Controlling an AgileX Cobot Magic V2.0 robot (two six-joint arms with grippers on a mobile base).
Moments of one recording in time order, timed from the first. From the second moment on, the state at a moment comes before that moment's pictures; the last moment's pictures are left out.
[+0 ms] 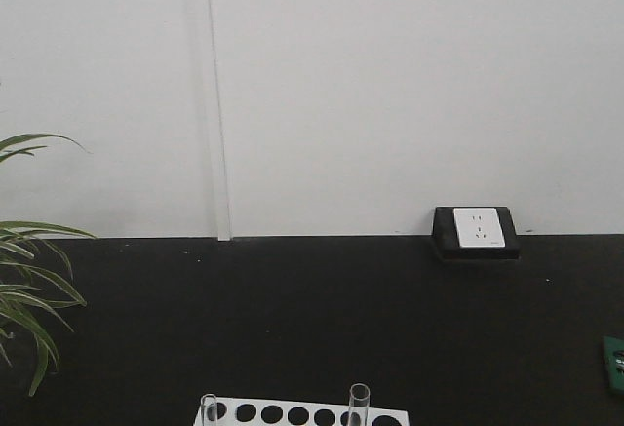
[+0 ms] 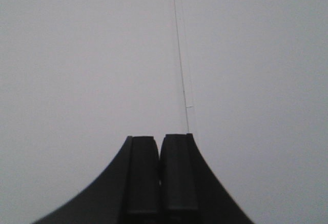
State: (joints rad) left arm -0.04 0.43 -0.70 -0.07 -0.13 0.07; right arm -0.01 0.40 -0.73 -0.10 0.02 0.09
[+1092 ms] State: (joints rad) left arm -0.04 0.80 -0.78 -0.06 -0.10 0.07; right arm -0.01 0.78 -0.80 -0.08 0.05 0.09
